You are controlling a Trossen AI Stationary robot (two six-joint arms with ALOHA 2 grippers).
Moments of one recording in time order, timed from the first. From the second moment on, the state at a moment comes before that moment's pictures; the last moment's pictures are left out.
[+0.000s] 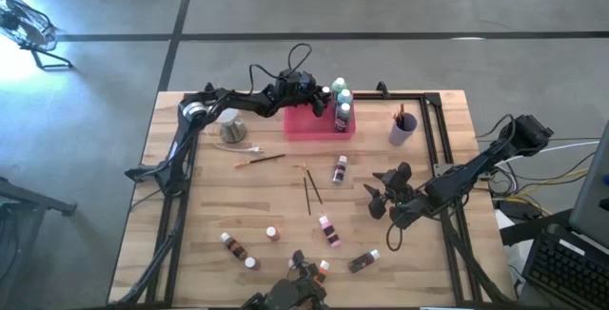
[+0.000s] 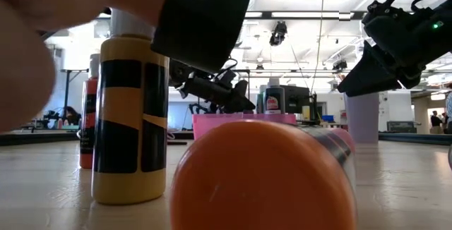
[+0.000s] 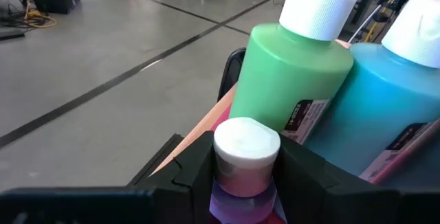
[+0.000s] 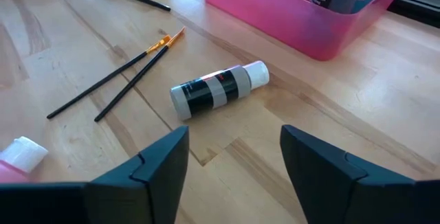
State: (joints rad) left arm 0.64 2.17 1.36 0.59 0.21 -0.10; right arm 0.54 1.25 0.46 -0.23 0.94 1.03
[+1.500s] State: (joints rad) left arm 0.64 2.17 1.37 0.56 0.19 -0.10; right arm 0.54 1.25 0.46 -0.23 0.91 1.04
